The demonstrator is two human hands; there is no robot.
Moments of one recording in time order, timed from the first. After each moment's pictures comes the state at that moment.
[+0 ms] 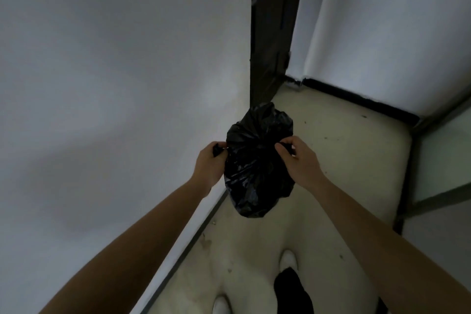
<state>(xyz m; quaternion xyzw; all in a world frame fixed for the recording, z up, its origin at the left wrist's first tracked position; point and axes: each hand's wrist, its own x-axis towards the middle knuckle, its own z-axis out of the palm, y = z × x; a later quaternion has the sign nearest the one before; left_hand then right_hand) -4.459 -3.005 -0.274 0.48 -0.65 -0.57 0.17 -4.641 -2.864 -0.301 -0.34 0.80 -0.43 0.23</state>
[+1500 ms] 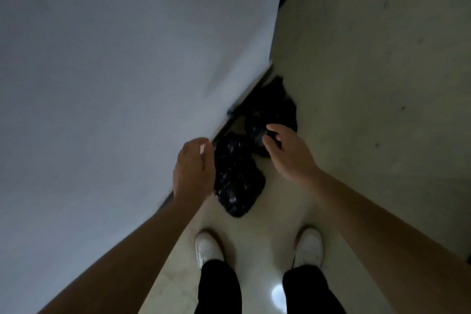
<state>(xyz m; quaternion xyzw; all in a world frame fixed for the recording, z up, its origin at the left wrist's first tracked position) -4.507 -3.091 -0.825 0.59 -0.73 -0.34 0.06 -4.702 -3.007 -0.846 -0.35 0.80 -0.26 0.42</state>
